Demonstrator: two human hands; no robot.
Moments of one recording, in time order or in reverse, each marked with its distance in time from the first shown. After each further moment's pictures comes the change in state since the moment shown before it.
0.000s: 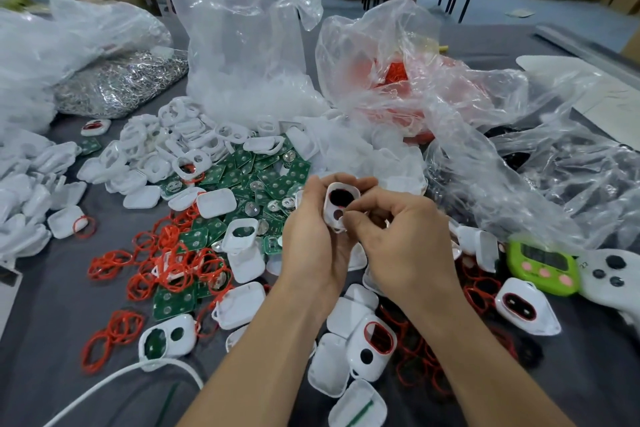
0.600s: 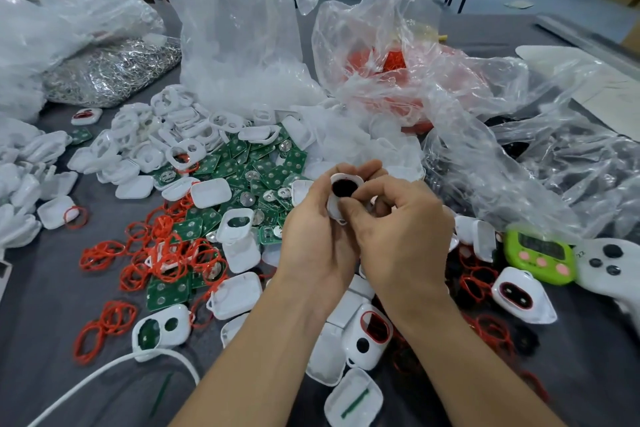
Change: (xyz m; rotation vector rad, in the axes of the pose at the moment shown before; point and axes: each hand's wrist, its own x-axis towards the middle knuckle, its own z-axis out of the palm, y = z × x) left_hand -0.005 -0.001 0.009 -0.295 -0.083 -0.174; right_hand -0.007 -0.004 0.013 -0.092 0.296 -0.067
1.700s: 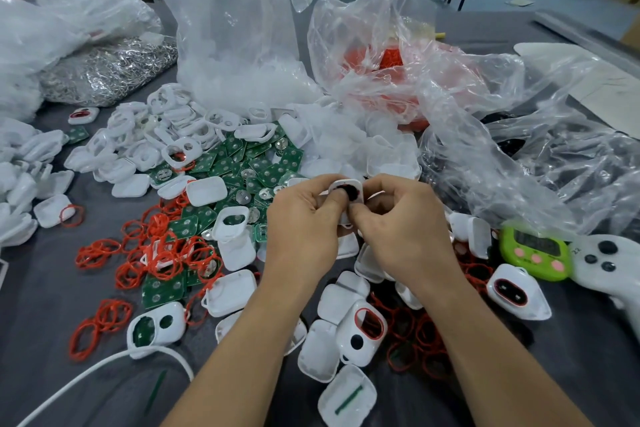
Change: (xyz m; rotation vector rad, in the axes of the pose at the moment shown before) left_hand -0.001 0.008 -0.020 1.054 0.103 0.472; right_hand 0.017 0.023 -0.011 0.157 -0.366 0.153
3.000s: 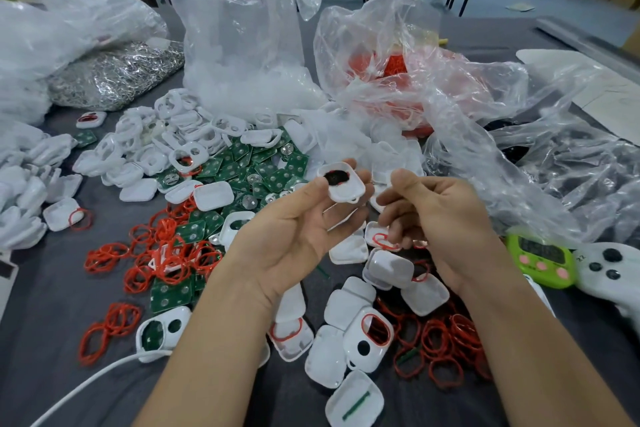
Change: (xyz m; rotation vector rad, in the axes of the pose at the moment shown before) left_hand 0.015 0.009 -0.032 -0.789 -0.422 -0.458; right_hand 0.010 -0.008 -0.032 0.489 -0.110 0.247
